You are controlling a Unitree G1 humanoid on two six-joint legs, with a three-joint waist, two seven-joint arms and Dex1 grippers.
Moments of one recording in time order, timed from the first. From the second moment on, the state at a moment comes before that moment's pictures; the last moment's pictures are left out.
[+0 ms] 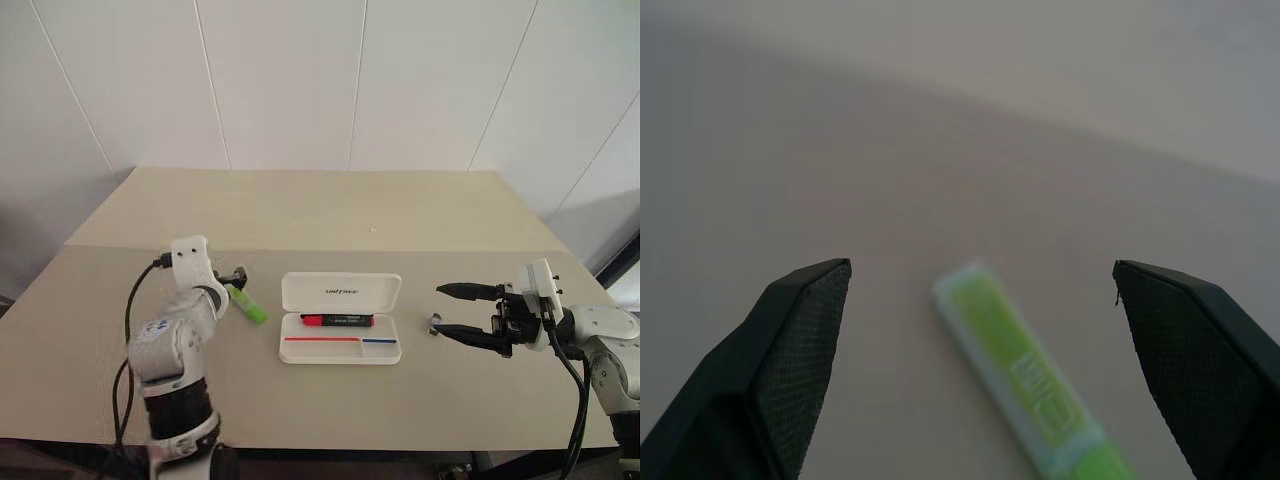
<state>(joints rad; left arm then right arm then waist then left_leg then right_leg) -0.71 -0.03 0.44 -0.29 -0.08 1.28 0.27 -0.39 -0.78 -0.20 0.09 0.57 0.17 1.36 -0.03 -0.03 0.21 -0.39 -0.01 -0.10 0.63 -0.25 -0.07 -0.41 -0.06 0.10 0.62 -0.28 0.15</state>
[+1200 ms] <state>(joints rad) -0.96 -0.06 0.47 0.21 -0.06 1.22 0.47 -0.34 -0.79 -0.22 0.05 0.58 0.18 1.34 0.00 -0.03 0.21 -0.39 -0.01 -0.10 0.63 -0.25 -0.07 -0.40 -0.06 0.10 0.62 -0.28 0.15</state>
